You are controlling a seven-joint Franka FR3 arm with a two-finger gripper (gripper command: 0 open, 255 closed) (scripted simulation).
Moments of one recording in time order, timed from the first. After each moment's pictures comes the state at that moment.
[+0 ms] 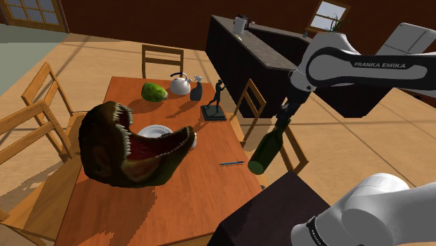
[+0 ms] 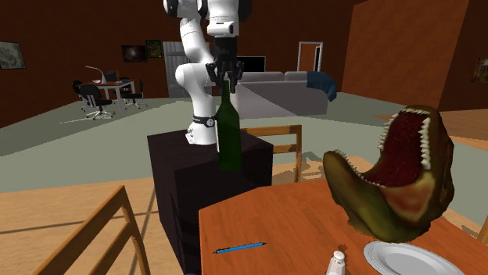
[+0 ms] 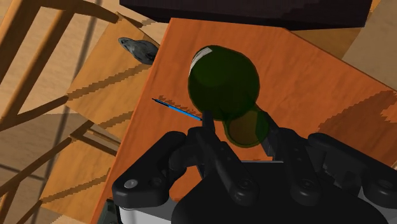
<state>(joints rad) -0.04 -0.54 -0.16 -2.50 -0.05 1.92 -0.21</state>
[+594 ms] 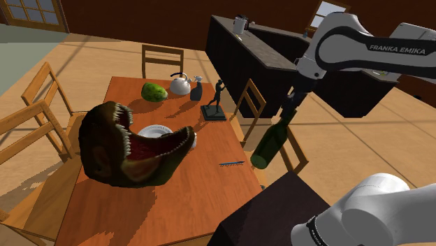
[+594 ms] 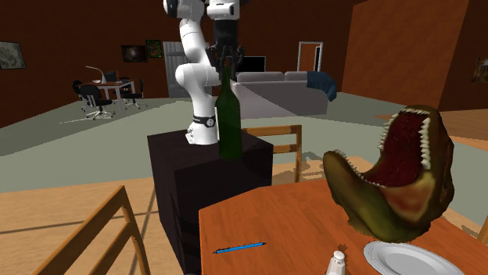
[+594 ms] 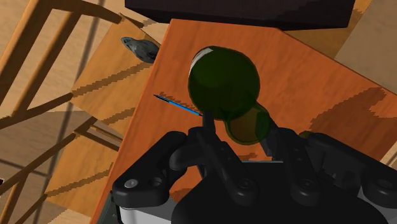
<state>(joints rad) -0.03 -0.56 -0.15 -2.40 -0.05 1.80 -0.21</state>
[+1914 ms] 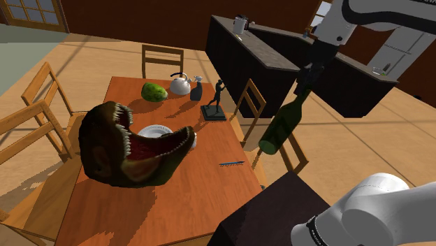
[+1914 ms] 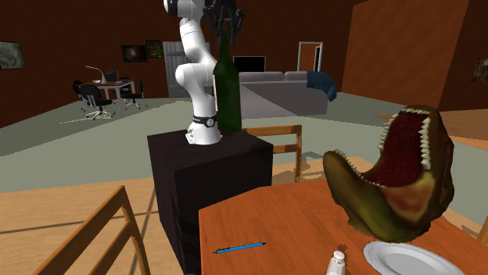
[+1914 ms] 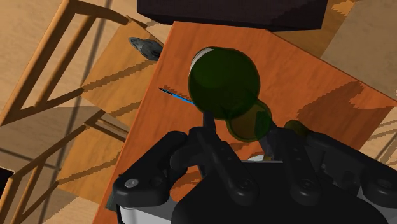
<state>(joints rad) -0.03 -0.54 -0.14 -2.11 -0.04 1.53 -0.21</state>
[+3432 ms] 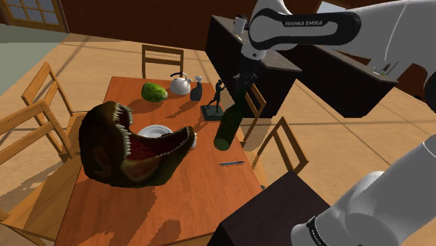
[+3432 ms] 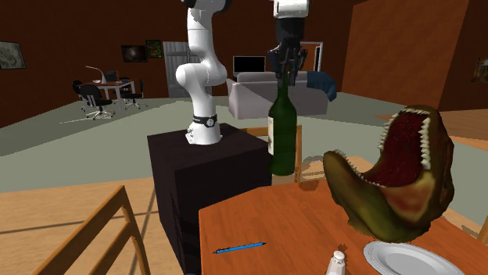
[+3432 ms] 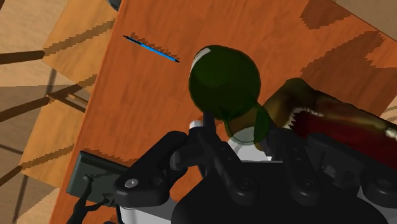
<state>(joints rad) 0.06 0.00 -0.04 -1.89 0.04 1.85 -0.06</state>
